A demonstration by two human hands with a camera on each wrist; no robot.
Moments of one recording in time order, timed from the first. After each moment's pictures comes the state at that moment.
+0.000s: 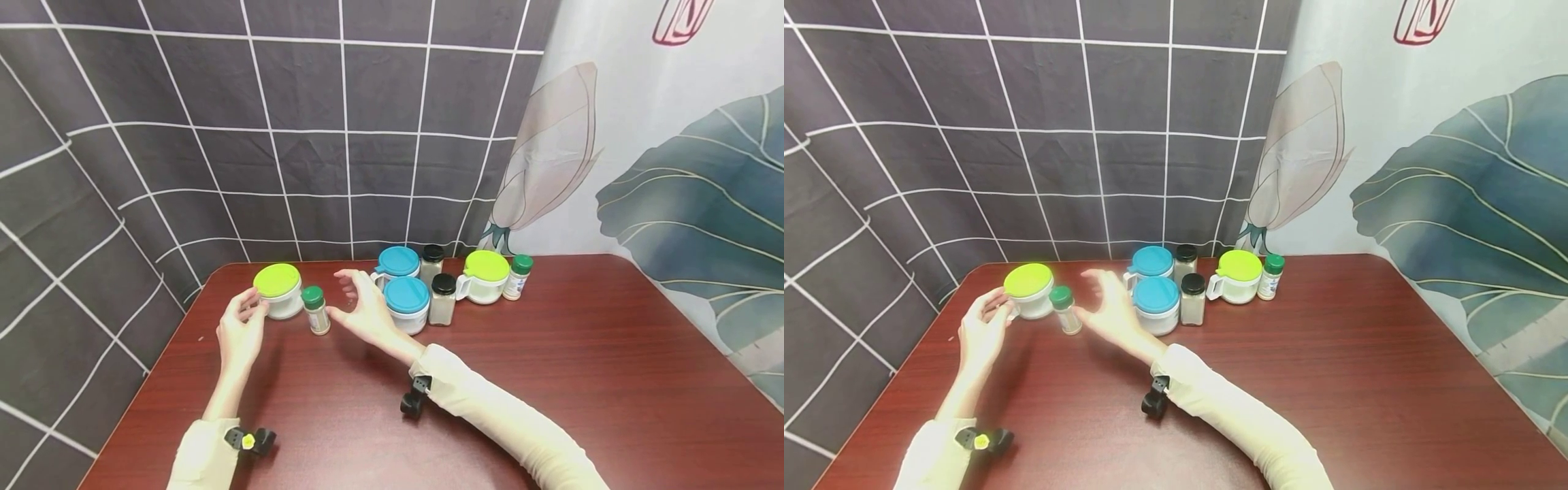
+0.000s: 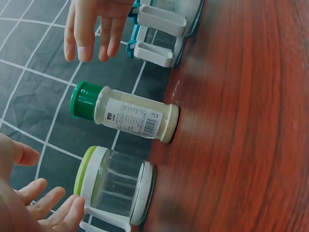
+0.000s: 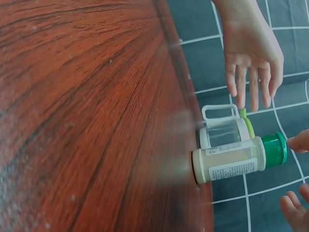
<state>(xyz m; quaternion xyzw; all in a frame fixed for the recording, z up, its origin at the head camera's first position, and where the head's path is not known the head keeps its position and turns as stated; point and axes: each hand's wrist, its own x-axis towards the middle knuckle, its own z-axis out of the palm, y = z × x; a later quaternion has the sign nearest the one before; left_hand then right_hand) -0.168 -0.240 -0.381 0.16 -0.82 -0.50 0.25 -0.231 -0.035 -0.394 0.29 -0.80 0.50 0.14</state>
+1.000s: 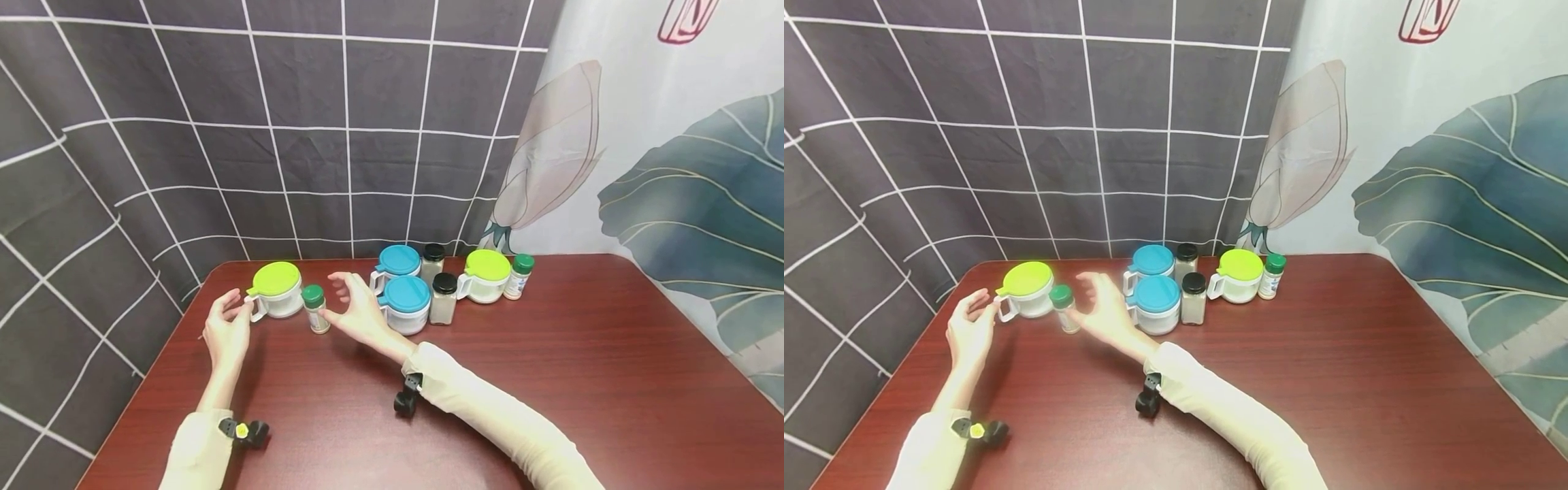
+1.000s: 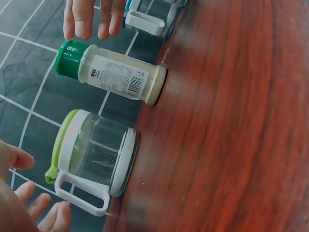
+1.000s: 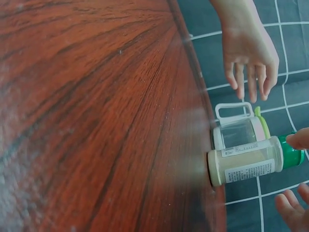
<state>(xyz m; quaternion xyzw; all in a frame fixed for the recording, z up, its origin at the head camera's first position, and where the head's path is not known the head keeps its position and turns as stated) -0.179 -0.260 -0.395 0.22 -0.78 -0.52 0.28 -0.236 -0.050 -0.404 0.27 -0.82 0.49 0.11</state>
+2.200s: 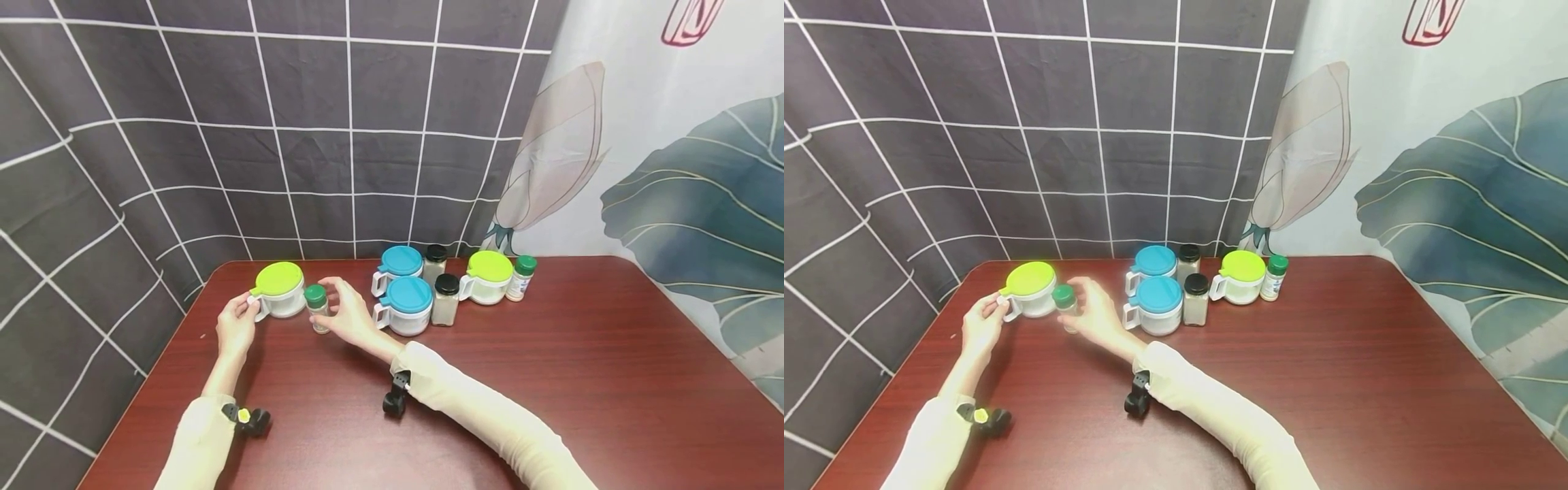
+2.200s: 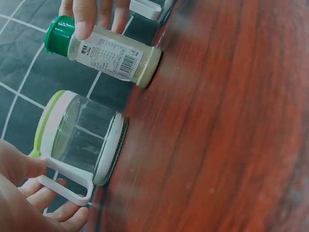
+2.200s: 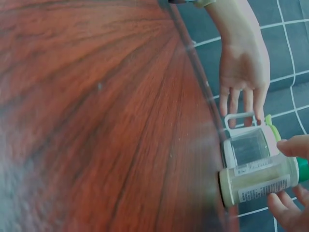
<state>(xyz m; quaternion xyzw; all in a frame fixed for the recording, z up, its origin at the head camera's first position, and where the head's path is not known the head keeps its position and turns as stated) -0.197 -0.275 -0.409 0.21 -0.78 -0.56 0.16 -0.238 -0.070 -0.410 0.28 -0.81 0.50 0.07</state>
